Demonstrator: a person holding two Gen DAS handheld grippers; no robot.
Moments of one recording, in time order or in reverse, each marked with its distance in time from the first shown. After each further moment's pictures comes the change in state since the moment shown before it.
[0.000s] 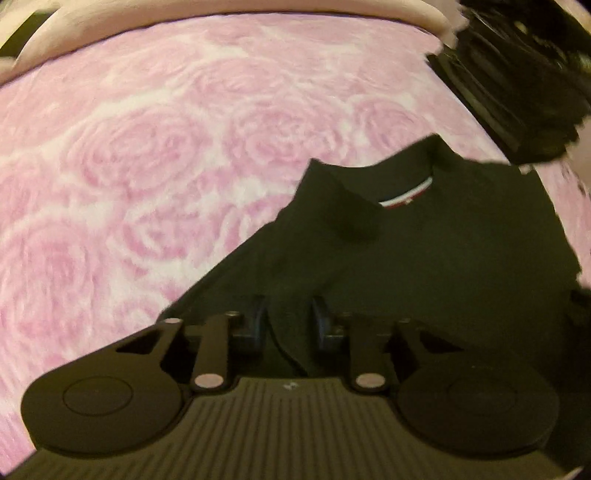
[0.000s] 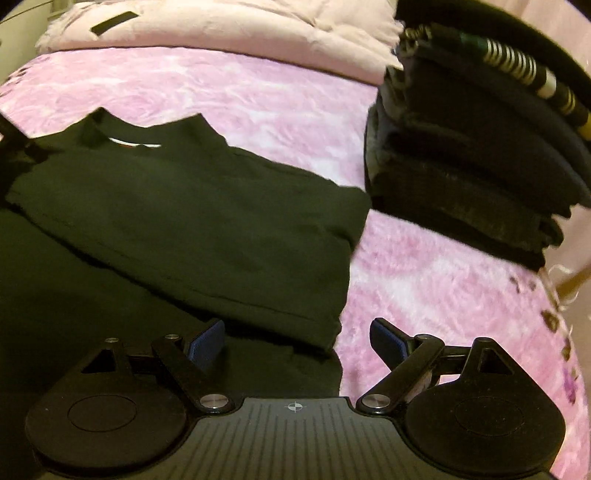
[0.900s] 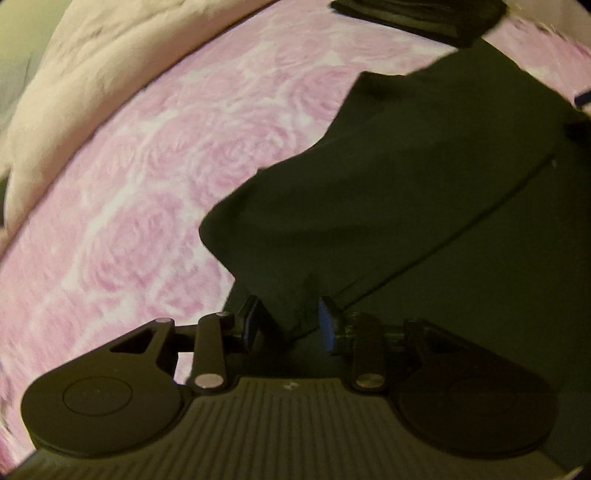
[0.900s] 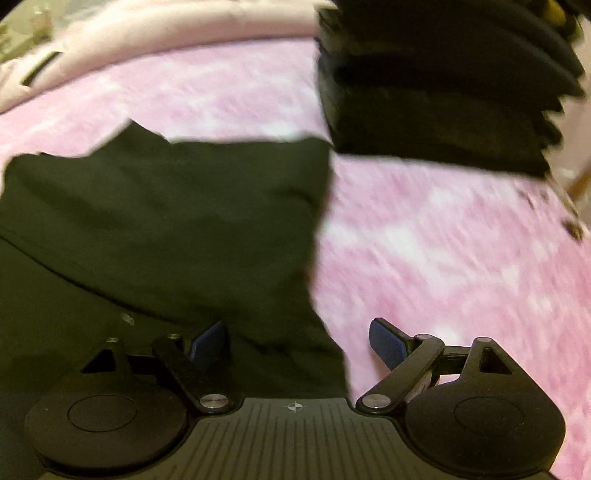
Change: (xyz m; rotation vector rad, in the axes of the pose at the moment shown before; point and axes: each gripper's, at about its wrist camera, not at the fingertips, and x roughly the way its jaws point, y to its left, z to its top) left arm -0.003 -0.049 -0.020 0.524 -0.027 0.195; right arm 0.035 -0.040 -0.011 0.288 0.099 0.015
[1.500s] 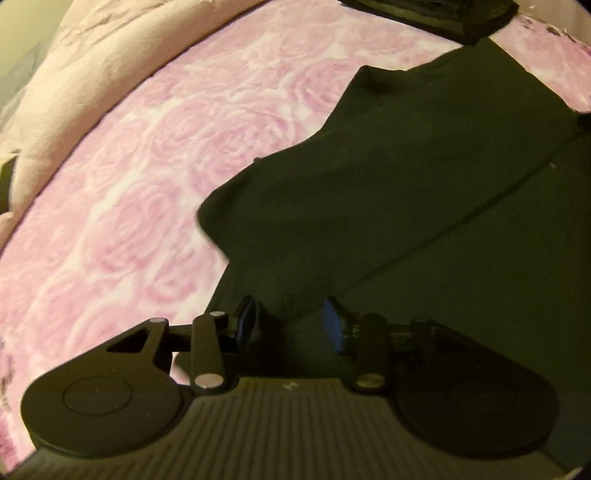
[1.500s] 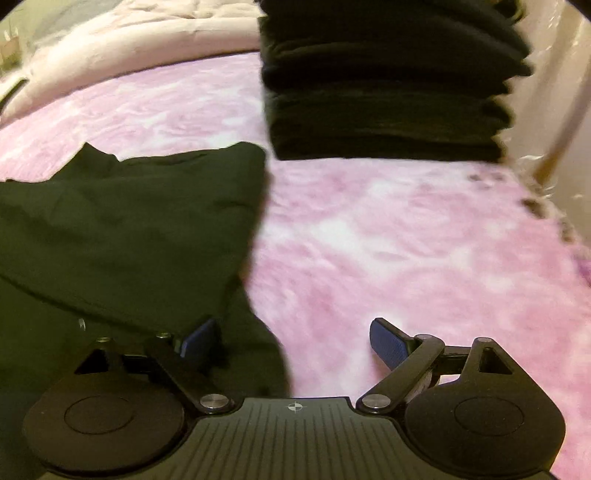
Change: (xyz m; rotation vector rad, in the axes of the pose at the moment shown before) left arm -0.016 -0.012 -0.002 -0.073 0.055 0.021; right arm -0.023 -0.026 -0.011 0.071 -0.072 -0.095
